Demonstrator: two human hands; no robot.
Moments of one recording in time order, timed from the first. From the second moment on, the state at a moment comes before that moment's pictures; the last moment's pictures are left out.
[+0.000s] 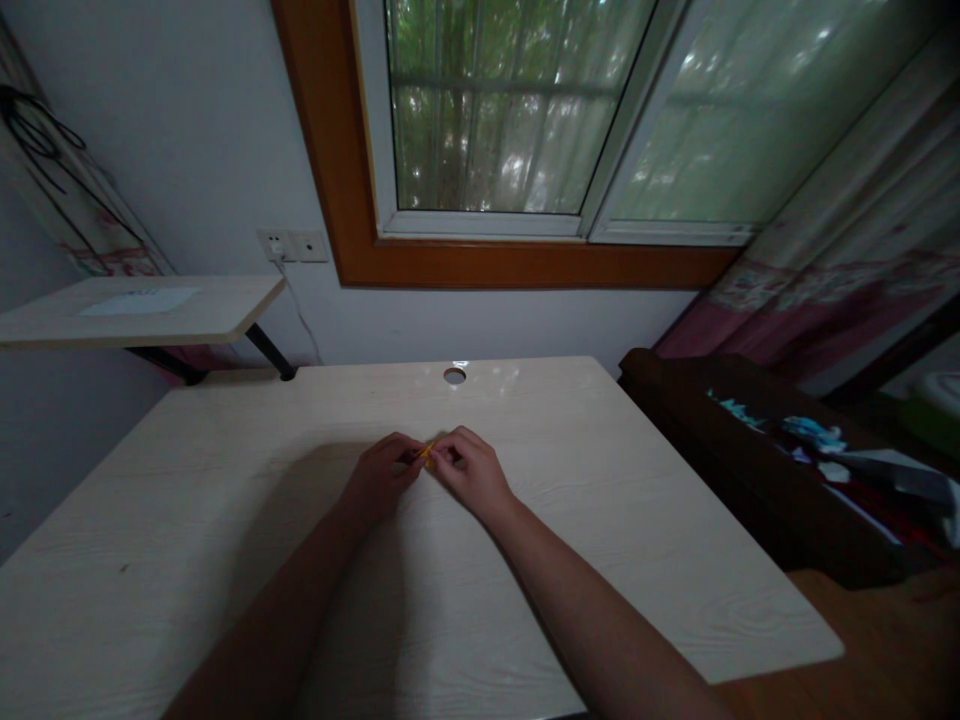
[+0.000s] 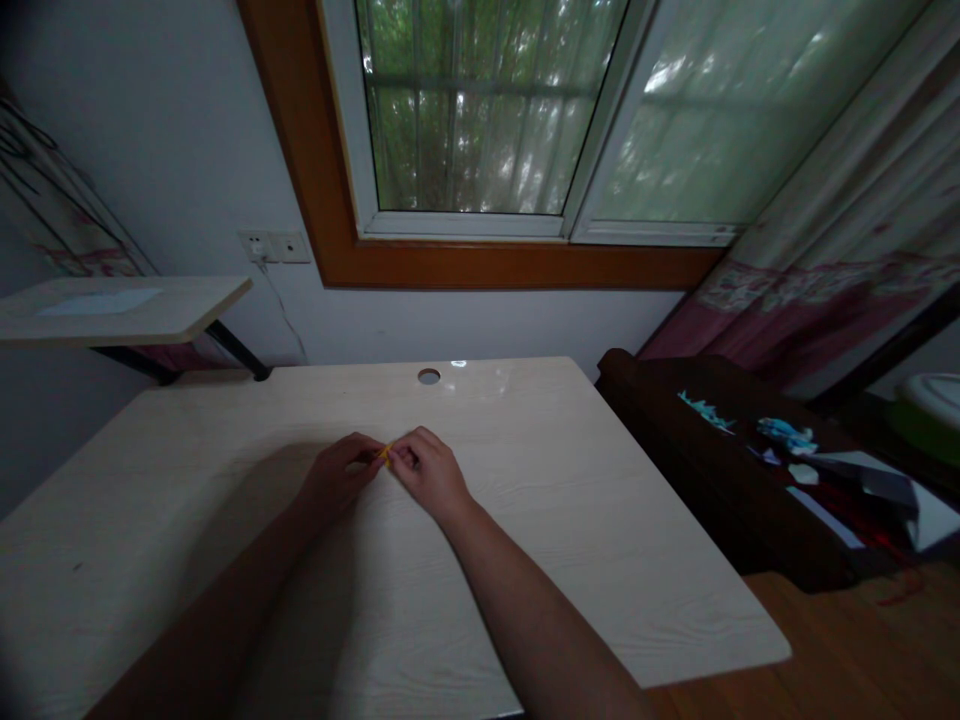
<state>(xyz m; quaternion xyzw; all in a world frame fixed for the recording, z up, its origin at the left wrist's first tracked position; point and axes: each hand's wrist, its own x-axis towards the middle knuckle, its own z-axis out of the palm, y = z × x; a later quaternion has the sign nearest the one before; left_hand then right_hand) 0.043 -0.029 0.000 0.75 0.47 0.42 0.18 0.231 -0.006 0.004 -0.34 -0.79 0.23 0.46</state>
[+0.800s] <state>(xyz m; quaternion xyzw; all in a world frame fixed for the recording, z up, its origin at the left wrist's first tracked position) 0.038 -0.027 -0.001 0.70 0.52 0.46 0.14 0.230 -0.004 0.000 -0.33 -0.75 0.31 0.48</state>
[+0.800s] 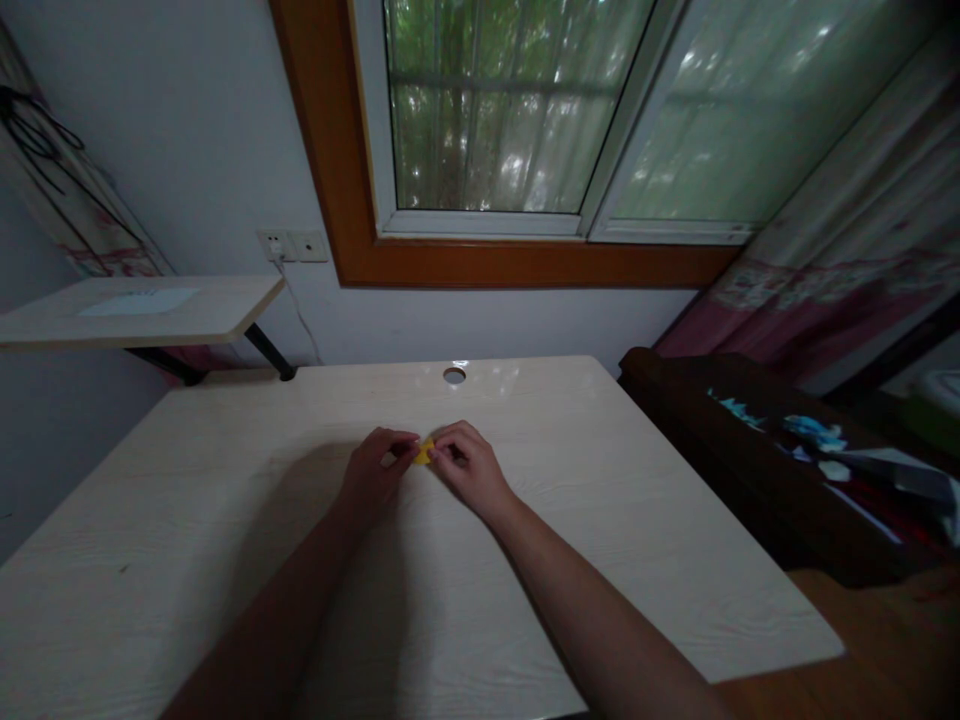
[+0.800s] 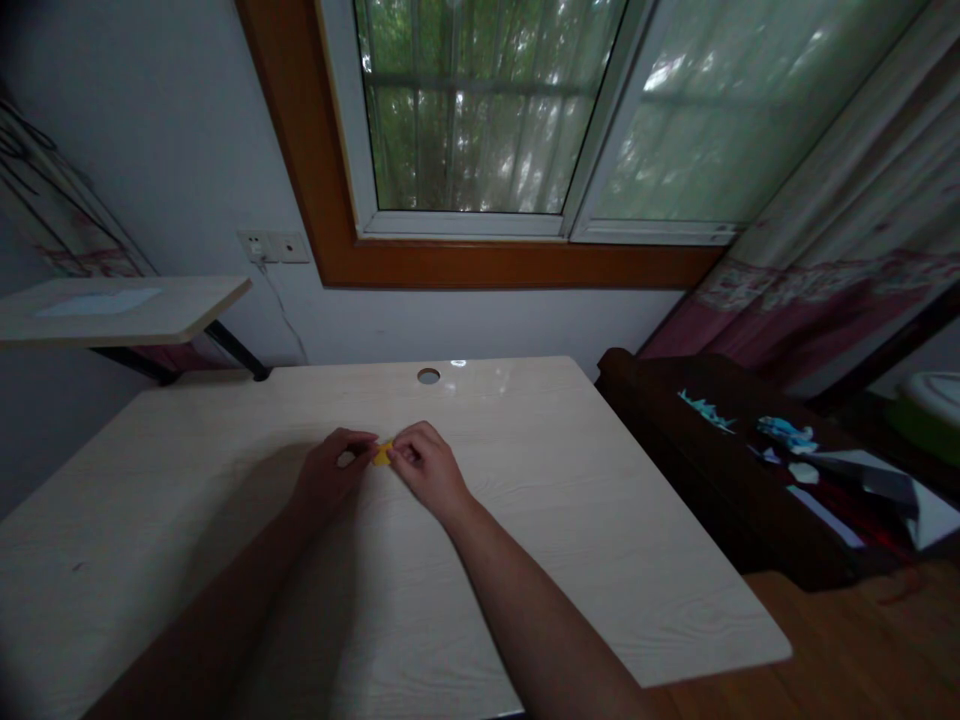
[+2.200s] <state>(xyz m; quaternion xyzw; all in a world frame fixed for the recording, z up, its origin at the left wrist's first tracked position) 0.039 -0.028 0.007 0.70 0.52 0.44 0.21 0.230 0.000 -0.008 -0.37 -0.64 0.46 0.49</state>
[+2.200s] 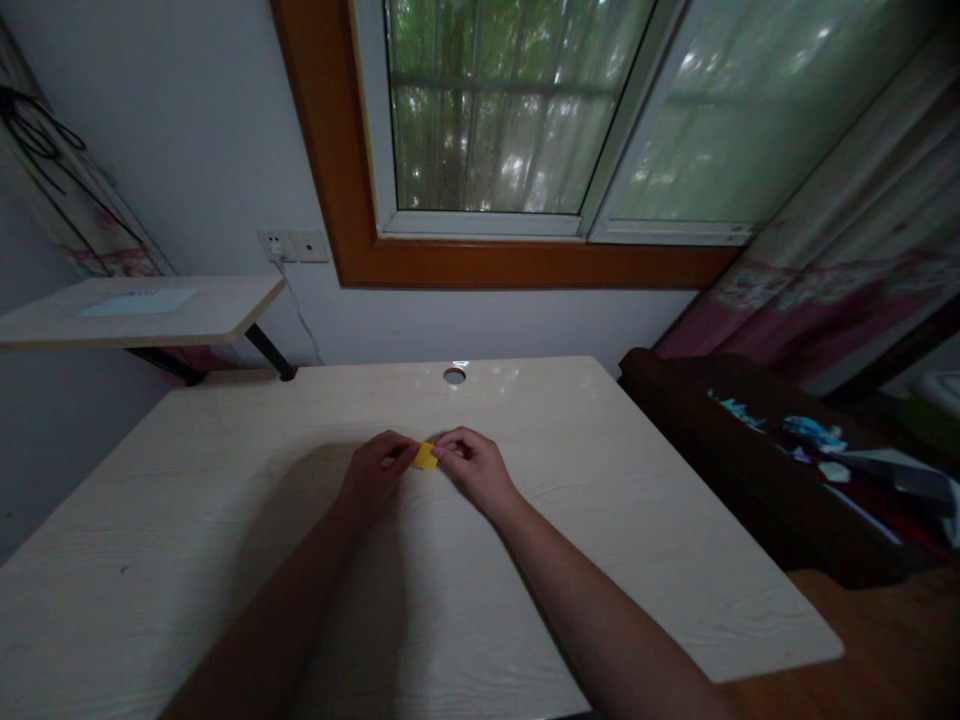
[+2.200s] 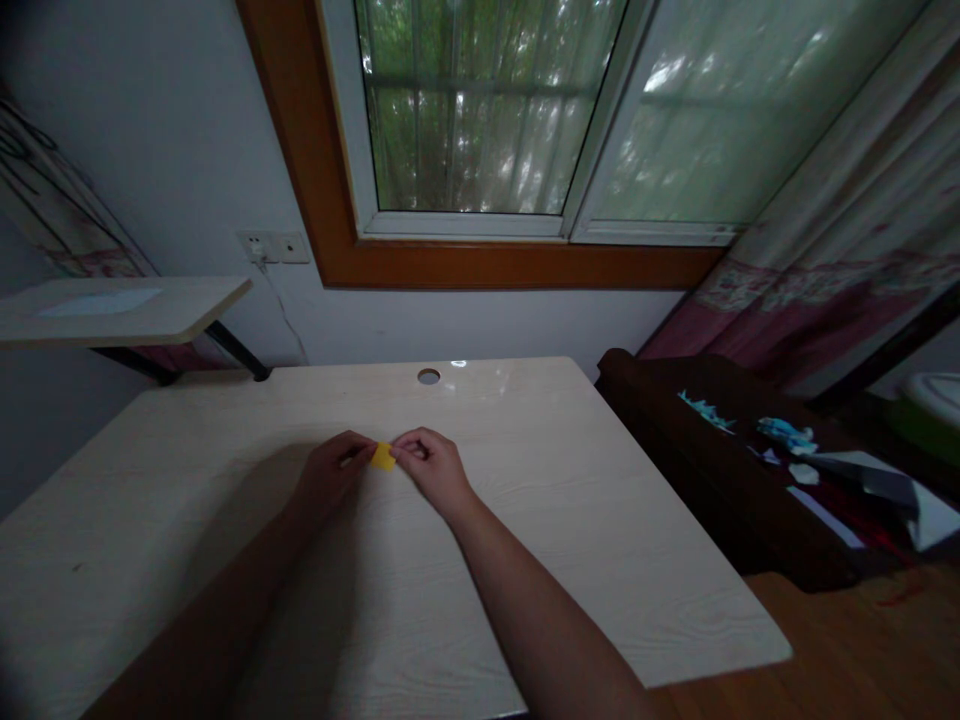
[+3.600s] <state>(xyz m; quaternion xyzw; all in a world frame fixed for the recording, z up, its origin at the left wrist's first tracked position) 0.040 -0.029 0.003 0.69 0.50 0.47 0.25 0.230 -0.003 -0.004 -0.37 -0.68 0.42 0.47</state>
